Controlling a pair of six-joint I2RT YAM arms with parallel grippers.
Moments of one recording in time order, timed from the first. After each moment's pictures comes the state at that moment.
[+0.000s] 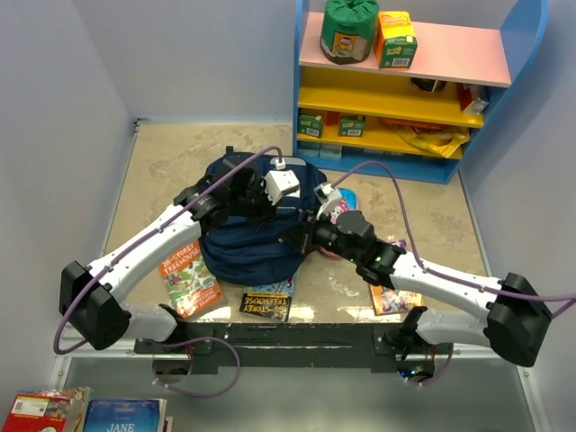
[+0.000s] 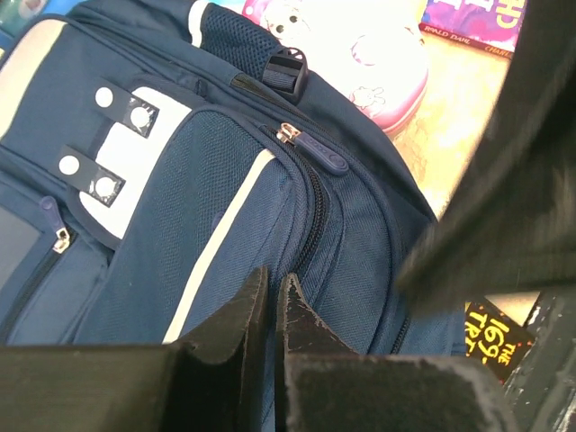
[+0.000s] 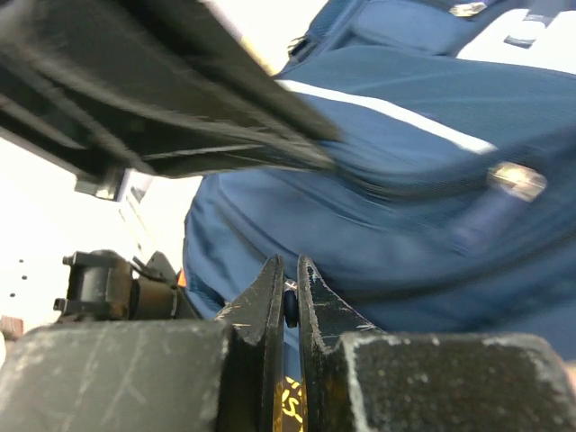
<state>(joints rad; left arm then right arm) -0.65 1.34 1.18 -0.56 0.28 0.33 0.89 1.14 0.64 0.30 -0.05 0.66</state>
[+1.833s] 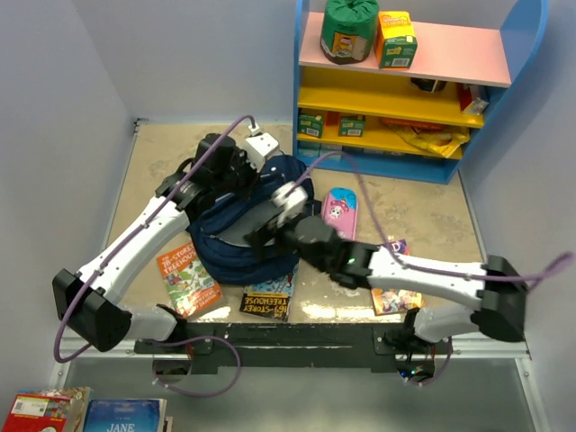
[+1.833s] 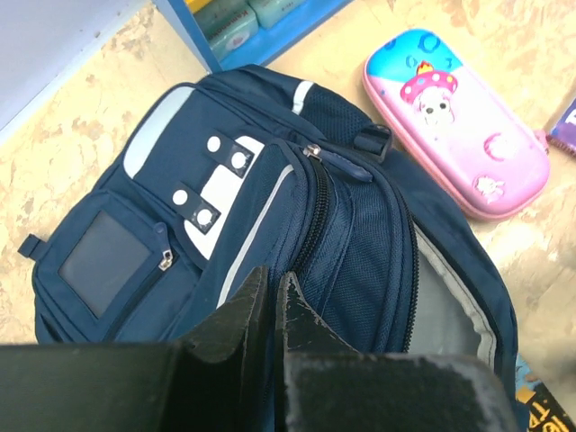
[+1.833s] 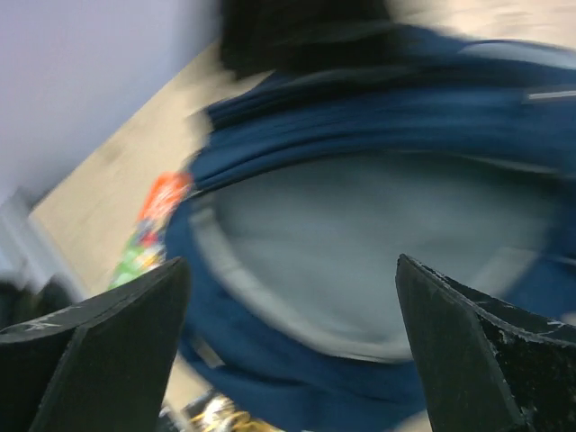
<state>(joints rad) -0.54 1.33 1.31 -0.51 0.11 0.23 1.21 1.37 0.97 0.17 0.36 0.31</state>
